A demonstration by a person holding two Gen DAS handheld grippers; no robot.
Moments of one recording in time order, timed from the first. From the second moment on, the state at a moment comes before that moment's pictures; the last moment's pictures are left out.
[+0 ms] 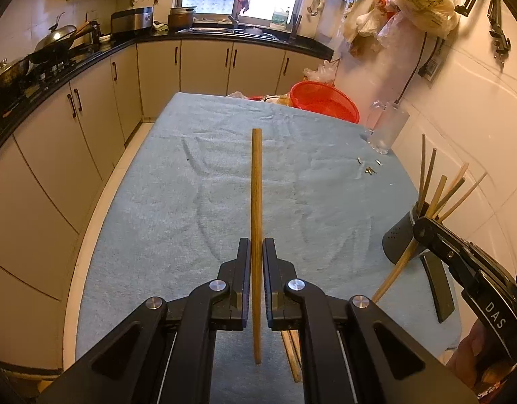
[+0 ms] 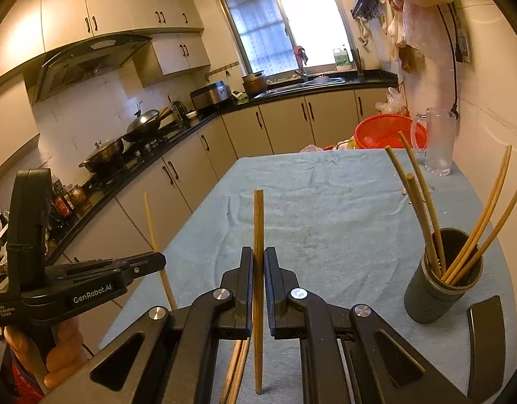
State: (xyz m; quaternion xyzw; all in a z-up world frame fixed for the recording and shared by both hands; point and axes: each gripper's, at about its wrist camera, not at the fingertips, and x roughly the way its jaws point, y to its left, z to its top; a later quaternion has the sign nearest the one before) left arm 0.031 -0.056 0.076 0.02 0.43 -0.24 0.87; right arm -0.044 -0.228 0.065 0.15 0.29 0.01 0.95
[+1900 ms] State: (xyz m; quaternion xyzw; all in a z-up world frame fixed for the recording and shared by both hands) left arm -0.039 -0.153 0.183 0.06 0.35 -0.39 0.85; right arm -0.177 -0.341 0.159 0.19 0.13 -0.09 0.97
